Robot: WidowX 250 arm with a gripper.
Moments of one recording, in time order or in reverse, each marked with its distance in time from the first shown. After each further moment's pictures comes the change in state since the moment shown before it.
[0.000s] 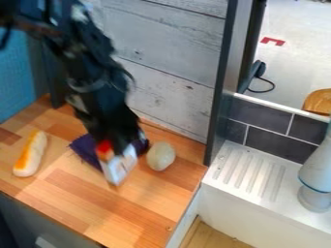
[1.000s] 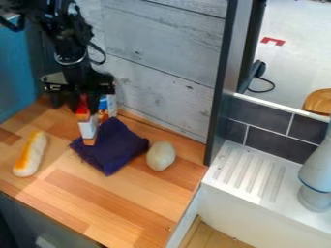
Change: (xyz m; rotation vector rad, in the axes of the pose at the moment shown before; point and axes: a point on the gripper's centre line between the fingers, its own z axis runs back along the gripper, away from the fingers) arm 0.059 0.096 -0.034 0.197 -0.053 0.494
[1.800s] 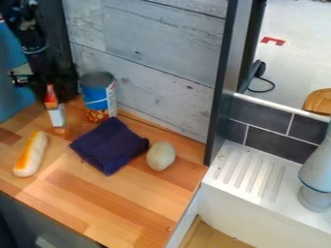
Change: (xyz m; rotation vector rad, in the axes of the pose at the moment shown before) arm 0.038 0.067 -0.024 0.016 0.055 0.165
